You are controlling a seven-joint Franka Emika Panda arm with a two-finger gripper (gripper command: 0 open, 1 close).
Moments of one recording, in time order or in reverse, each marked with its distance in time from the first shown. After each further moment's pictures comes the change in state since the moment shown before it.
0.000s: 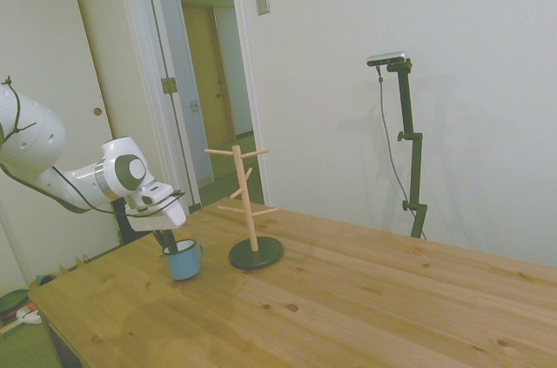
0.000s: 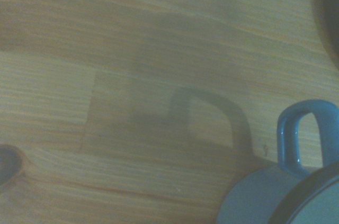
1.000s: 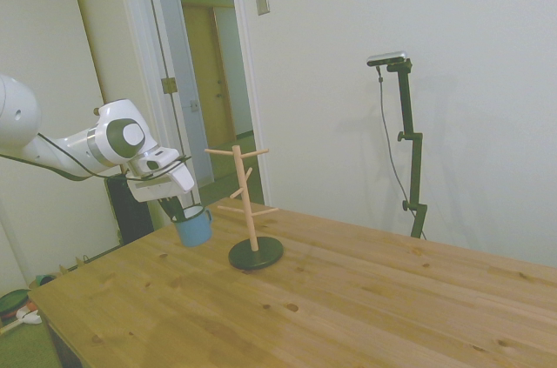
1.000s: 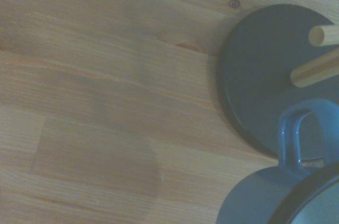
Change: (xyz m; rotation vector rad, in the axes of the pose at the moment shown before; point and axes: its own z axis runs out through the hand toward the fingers) arm 0.055 0.030 -0.092 0.046 0.050 -0.061
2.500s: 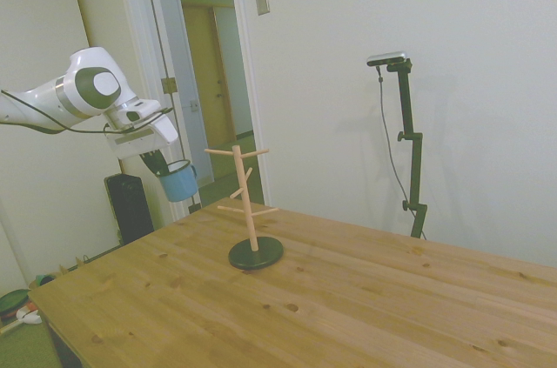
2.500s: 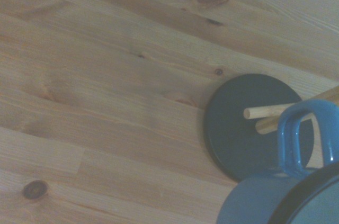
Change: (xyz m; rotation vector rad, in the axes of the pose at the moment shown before) arm 0.017 0.006 -0.131 0.085 0.042 -0.029
